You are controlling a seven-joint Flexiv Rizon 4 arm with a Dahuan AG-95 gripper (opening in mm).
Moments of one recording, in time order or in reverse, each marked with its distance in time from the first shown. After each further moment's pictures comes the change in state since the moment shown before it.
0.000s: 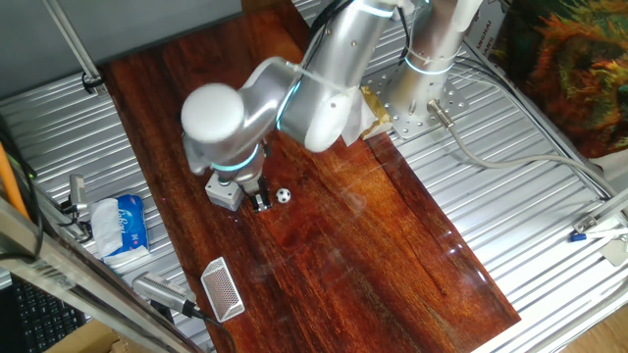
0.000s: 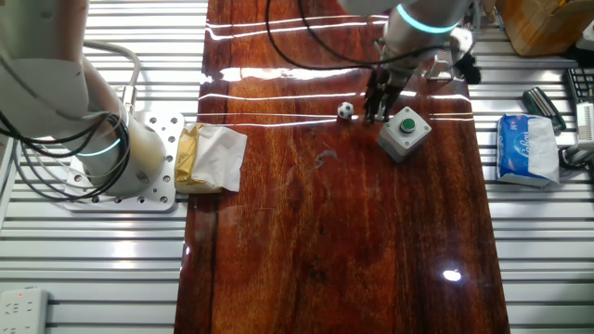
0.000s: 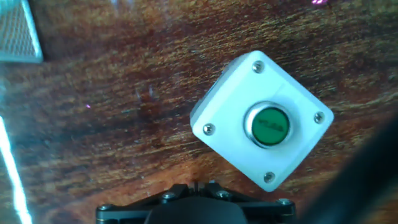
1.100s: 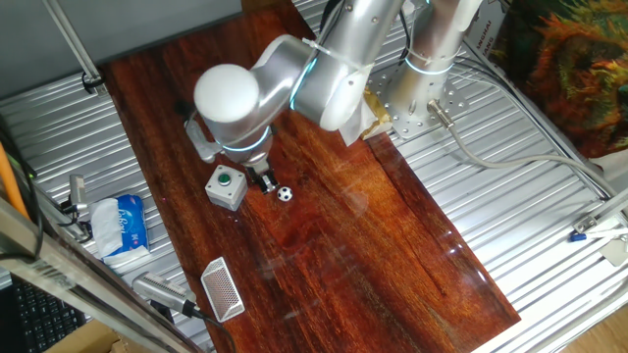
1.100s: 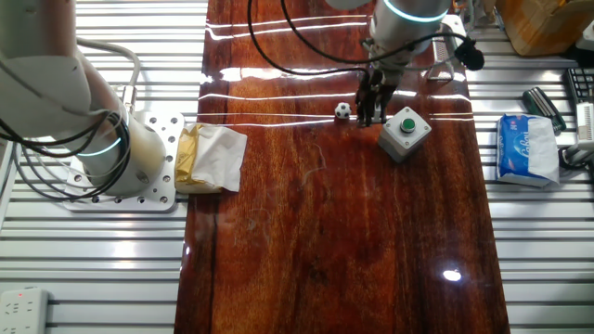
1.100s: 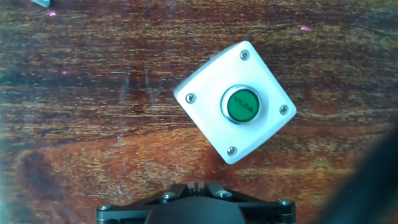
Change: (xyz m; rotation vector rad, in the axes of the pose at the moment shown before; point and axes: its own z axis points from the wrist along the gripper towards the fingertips) arm 0.017 -0.024 -0.019 -0.020 -0.053 -0.171
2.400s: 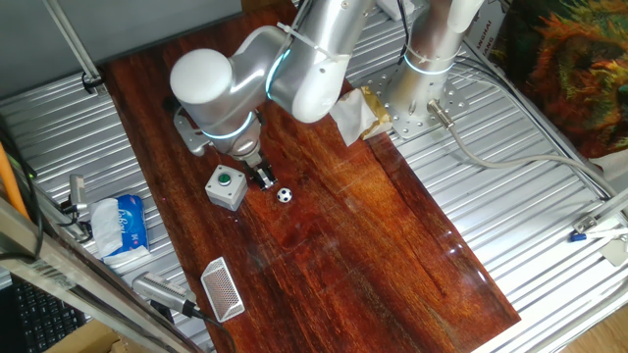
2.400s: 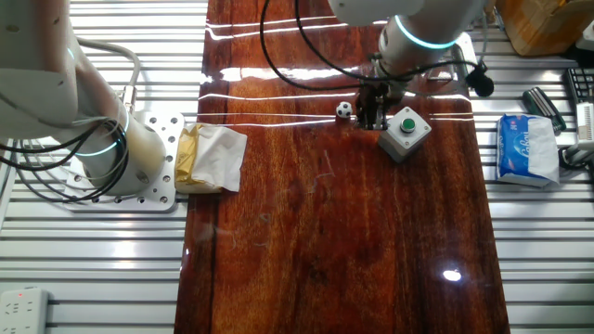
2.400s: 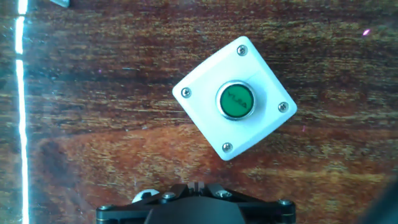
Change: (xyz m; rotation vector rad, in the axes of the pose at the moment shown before) arm 0.007 -0.002 0.001 -0.066 0.056 -0.037
